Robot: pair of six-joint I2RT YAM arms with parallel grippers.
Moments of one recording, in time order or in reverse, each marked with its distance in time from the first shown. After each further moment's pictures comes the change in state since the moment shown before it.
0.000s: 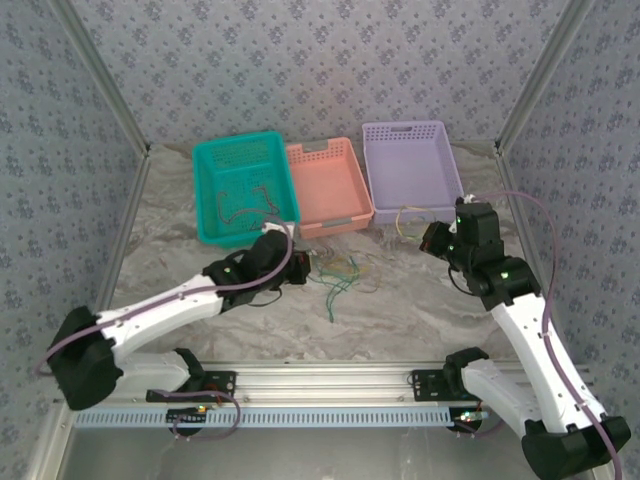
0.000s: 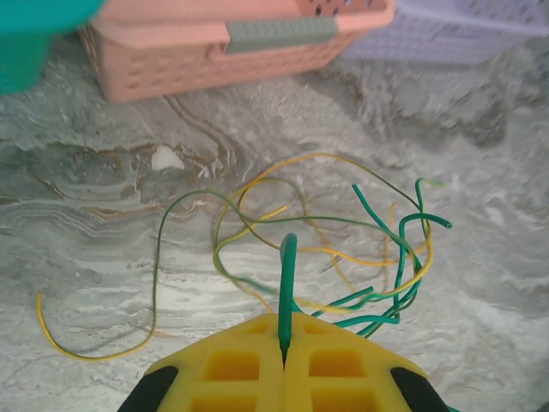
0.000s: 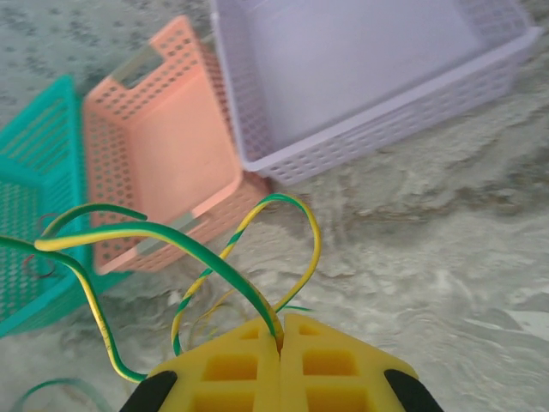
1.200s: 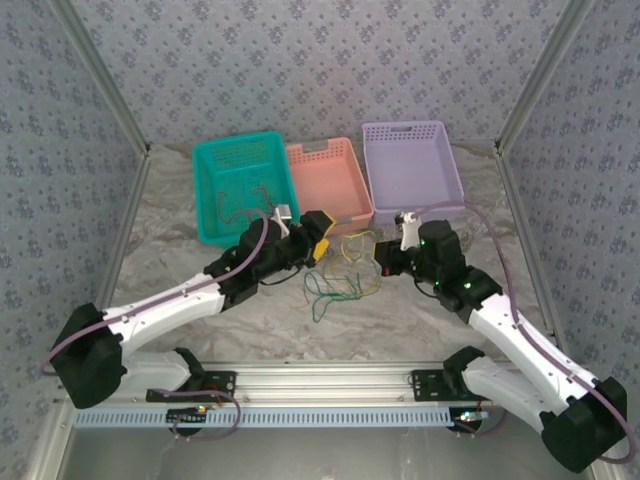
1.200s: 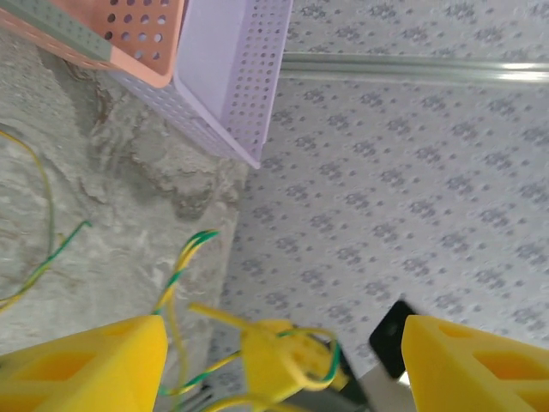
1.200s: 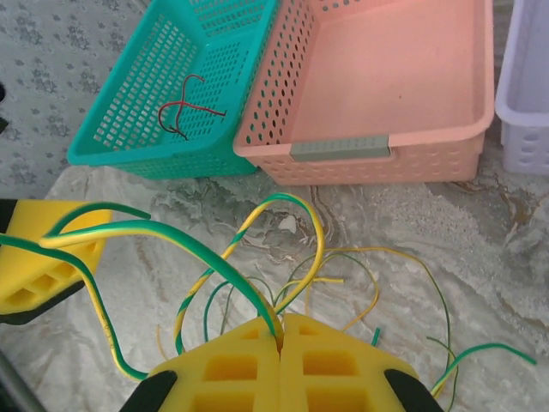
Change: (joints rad) left arm 0.042 -0.005 -0.037 0.529 0.174 -0.845; right arm 0.268 0.035 -0.278 0.452 -0.157 -0.226
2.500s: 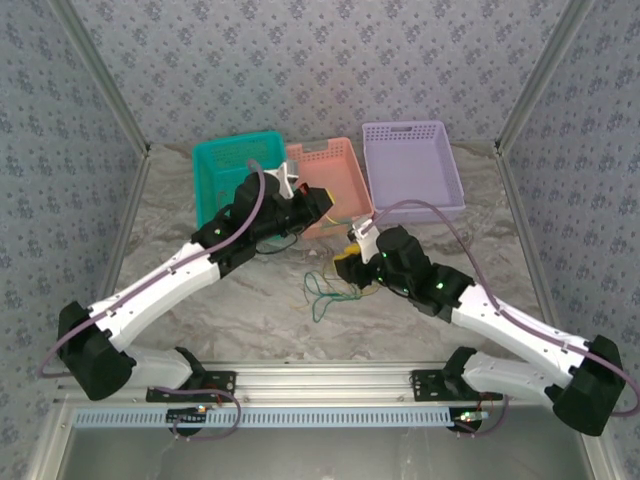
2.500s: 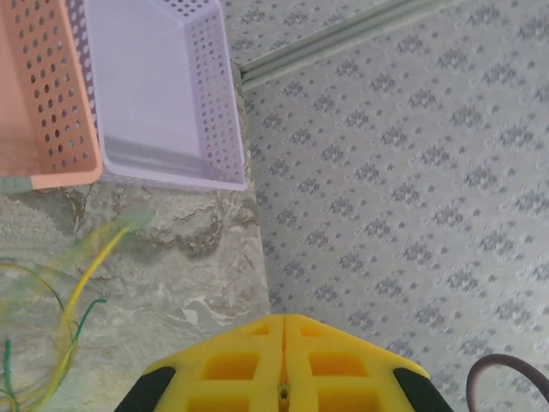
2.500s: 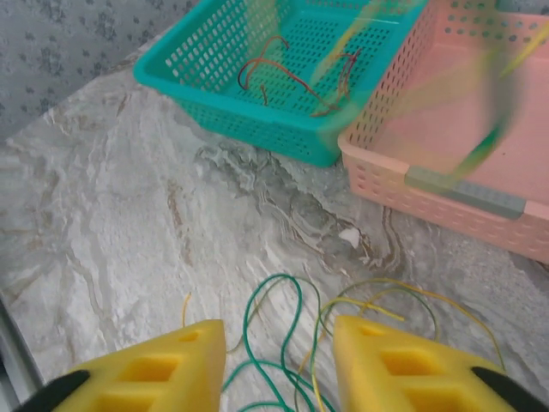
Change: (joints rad) left arm 0.075 0.061 0.418 -0.402 0.112 0.497; right arm 0.297 0.118 0.116 -0.023 0.154 -0.200
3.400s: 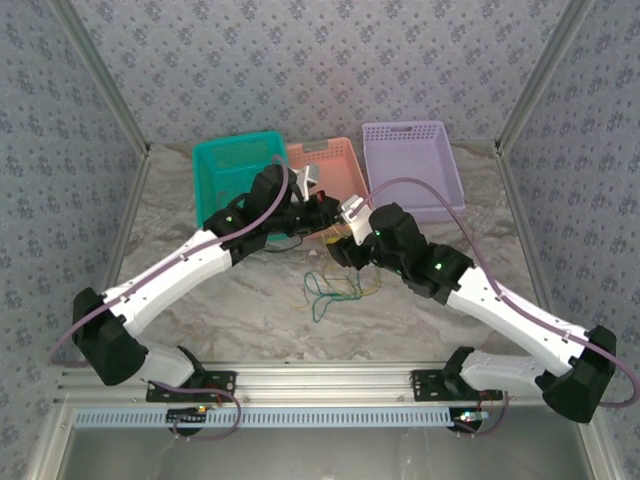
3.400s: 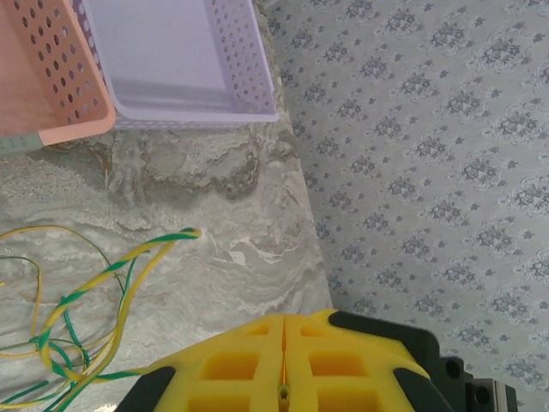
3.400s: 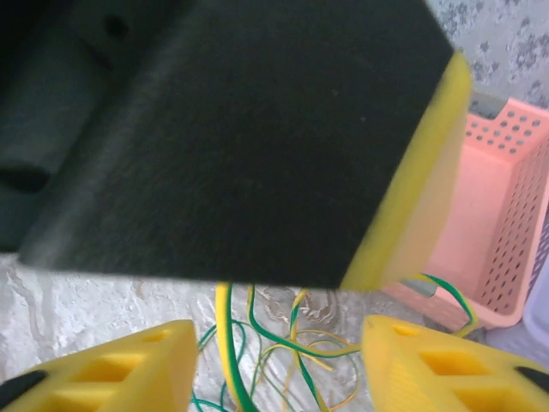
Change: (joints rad) left arm -0.014 0.095 0.114 -0.184 0.114 0.156; right arm 0.004 0.123 0.248 -0.118 0.099 -0.186
